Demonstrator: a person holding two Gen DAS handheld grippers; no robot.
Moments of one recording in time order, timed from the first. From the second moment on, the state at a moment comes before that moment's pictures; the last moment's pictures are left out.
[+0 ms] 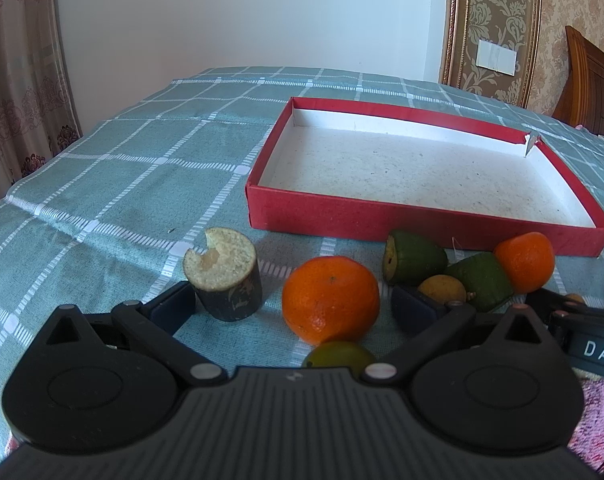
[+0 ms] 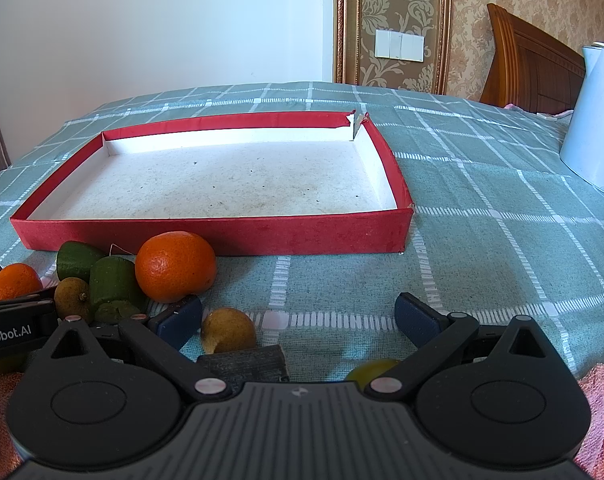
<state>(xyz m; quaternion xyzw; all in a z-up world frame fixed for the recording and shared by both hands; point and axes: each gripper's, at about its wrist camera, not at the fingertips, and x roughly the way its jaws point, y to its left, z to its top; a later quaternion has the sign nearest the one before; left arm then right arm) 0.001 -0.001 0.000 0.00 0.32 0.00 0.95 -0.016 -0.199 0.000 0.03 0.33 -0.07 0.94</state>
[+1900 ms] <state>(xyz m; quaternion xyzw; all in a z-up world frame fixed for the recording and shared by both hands) -0.054 0.051 -0.003 0.01 0.21 0.02 0.98 -0.105 -0.216 0.033 -0.03 0.19 0.03 0.98</state>
